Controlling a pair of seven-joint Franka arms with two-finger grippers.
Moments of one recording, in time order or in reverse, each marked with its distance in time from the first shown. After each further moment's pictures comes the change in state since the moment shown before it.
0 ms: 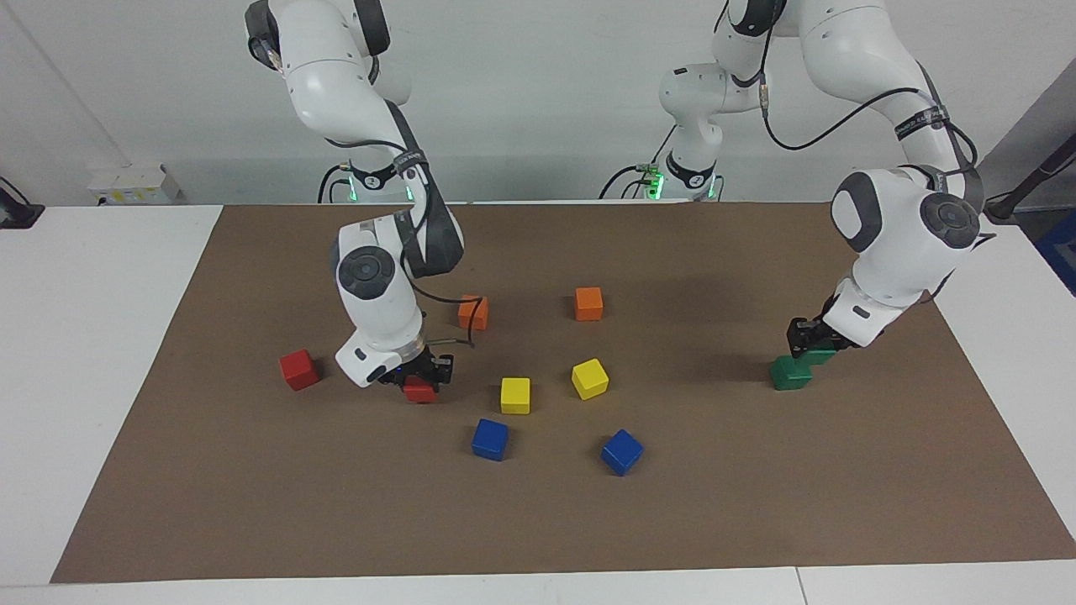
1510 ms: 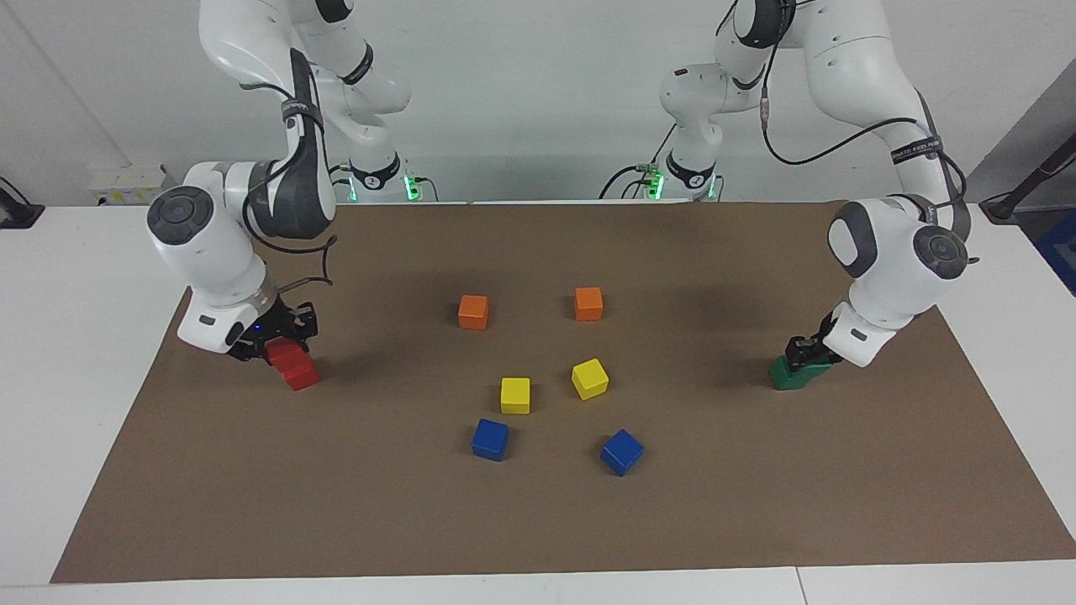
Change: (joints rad) left arm 0.037 0.049 -0.008 -0.045 -0.006 0.071 -0.041; right arm -0.272 -0.197 -0.007 -0.146 -0.056 -0.070 -0.709
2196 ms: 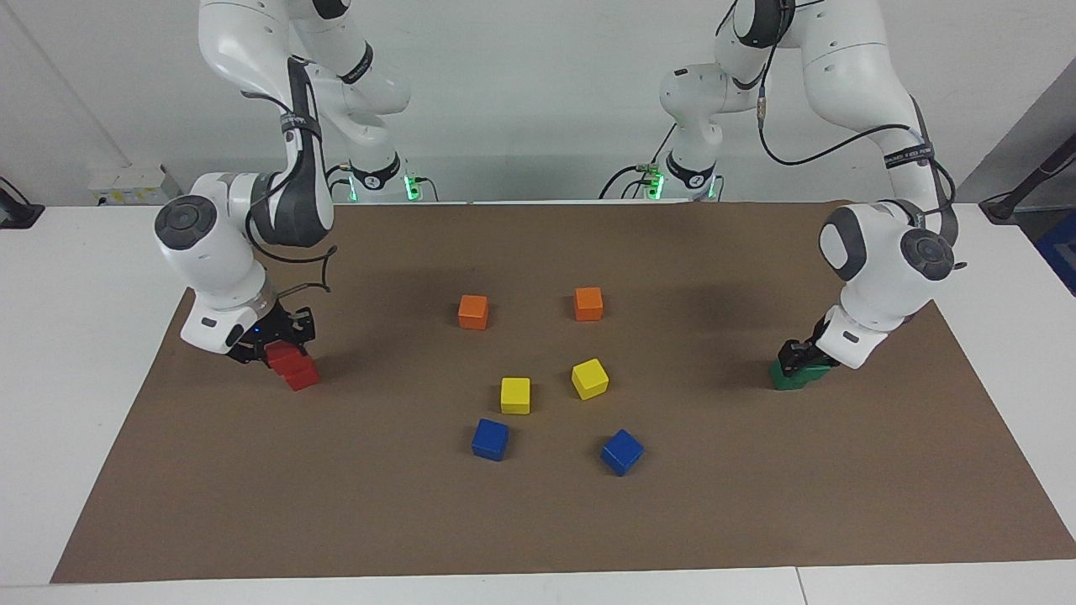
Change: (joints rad) left arm -0.001 -0.001 -0.002 -0.056 -0.001 0.080 -0.001; right arm -0.029 -0.011 0.000 -0.106 0.002 0.117 -0.003
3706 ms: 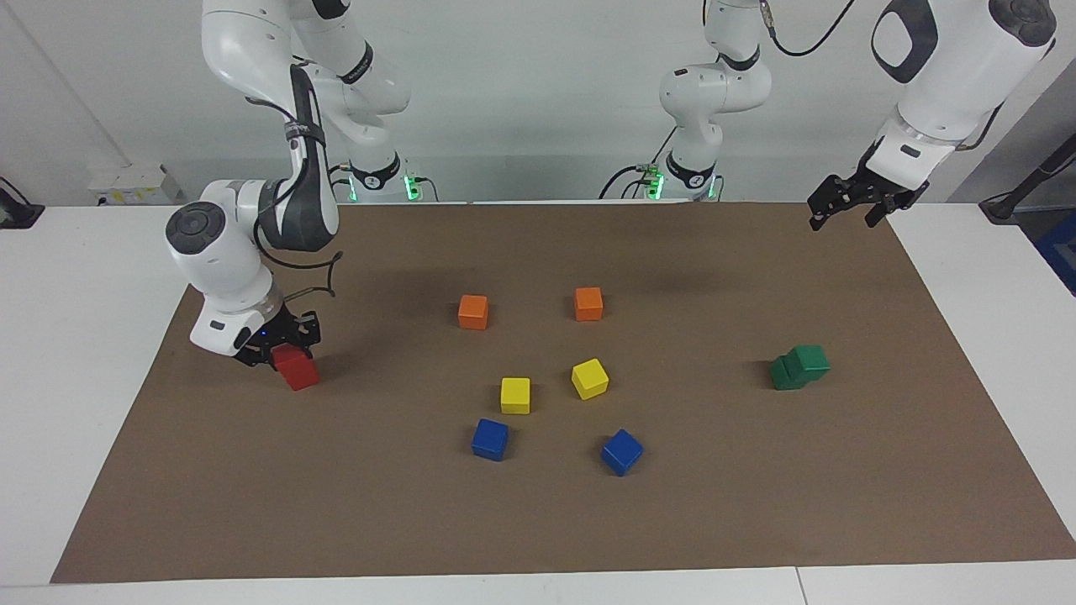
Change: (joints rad) left arm 0.003 -0.455 0.010 0.040 0.000 -0.560 0.000; right arm 0.000 0.001 0.002 -0.038 0.006 0.050 0.000
